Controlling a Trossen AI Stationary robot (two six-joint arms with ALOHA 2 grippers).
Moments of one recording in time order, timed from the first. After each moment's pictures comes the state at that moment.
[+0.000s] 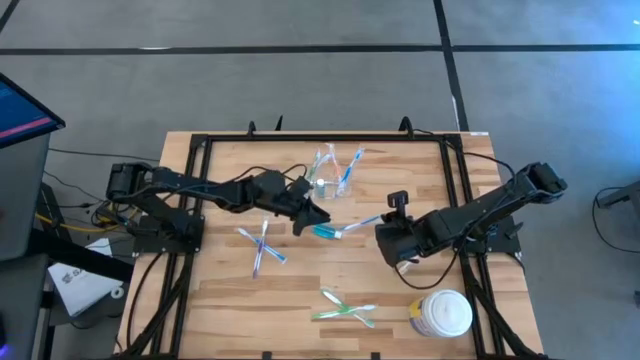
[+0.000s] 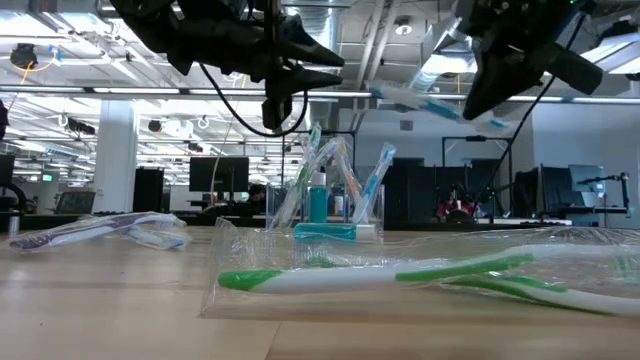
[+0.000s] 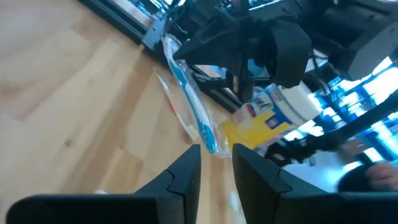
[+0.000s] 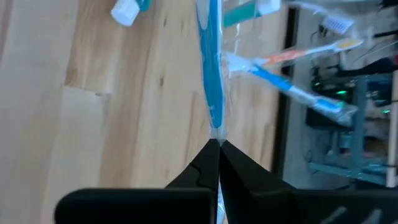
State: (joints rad) left arm 0.09 1.52 0.79 0.47 0.27 -0.66; right arm 0.41 1.41 1.03 -0.95 0.77 0.02
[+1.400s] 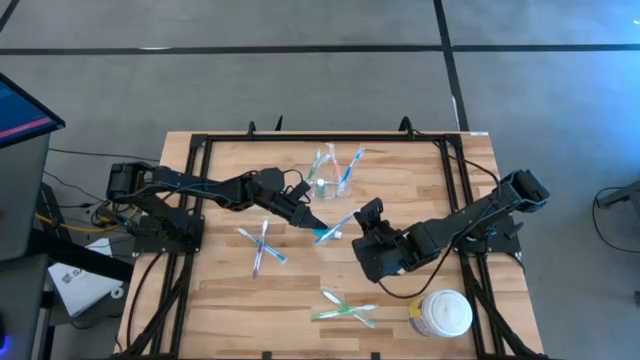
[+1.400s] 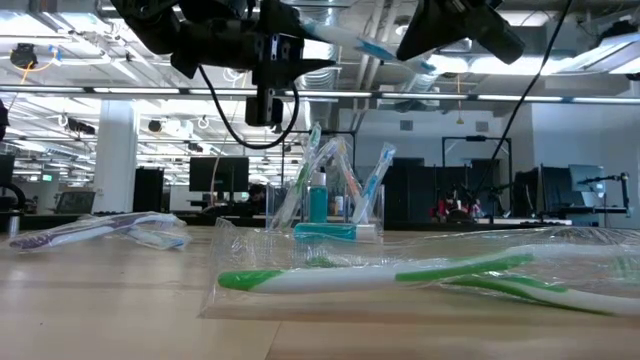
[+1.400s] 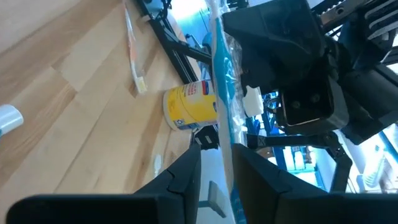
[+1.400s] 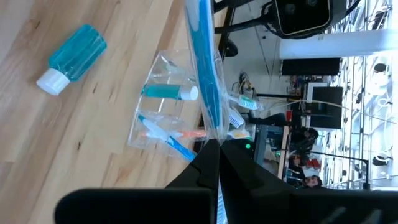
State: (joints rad) left arm 0.11 1.52 0.79 0.49 0.49 -1.11; right arm 0.46 1.60 1.26 -0.77 1.03 -0.40
